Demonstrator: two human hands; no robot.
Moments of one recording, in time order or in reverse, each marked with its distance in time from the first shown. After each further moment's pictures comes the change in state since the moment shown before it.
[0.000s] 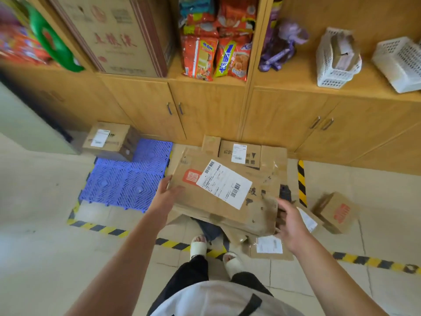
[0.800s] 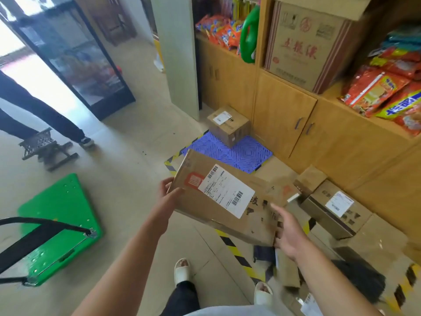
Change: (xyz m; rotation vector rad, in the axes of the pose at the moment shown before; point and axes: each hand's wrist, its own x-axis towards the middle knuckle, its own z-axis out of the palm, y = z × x) left_hand -0.176 -0.118 -0.194 -0.437 0.595 0.132; right_hand -0.083 0.078 0.193 -0.561 -0.541 0.056
